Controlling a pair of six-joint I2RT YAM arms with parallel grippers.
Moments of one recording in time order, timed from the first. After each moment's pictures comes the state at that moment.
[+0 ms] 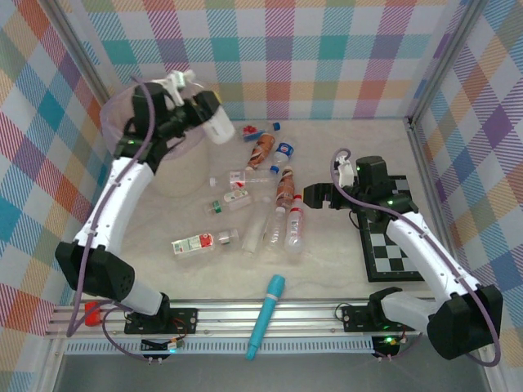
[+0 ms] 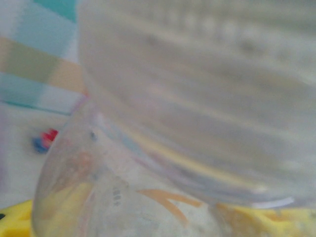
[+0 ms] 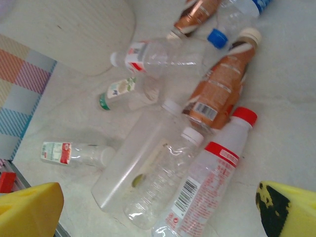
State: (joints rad) left arm -0.17 1.50 1.62 -0.36 0.35 -0.63; right arm 0.32 1.12 0.92 -0.51 -0.49 0.31
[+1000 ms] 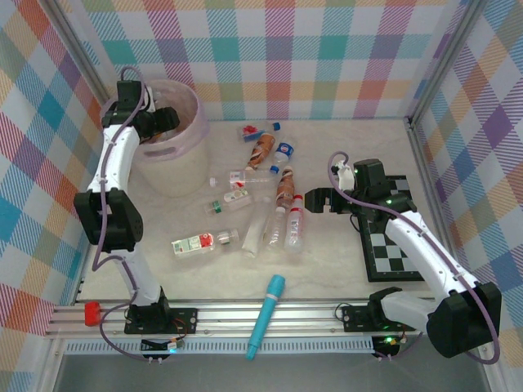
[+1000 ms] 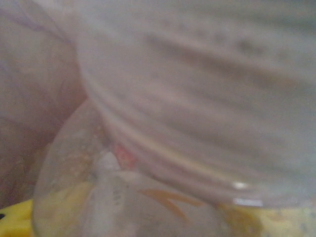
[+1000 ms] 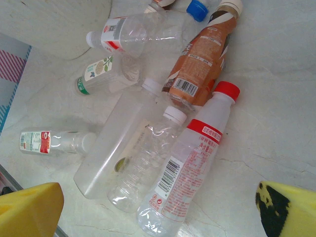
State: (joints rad) left arm 0.09 1.94 1.93 -0.77 0.17 -0.23; right arm 0.32 1.13 0.92 -0.58 -0.45 0.29
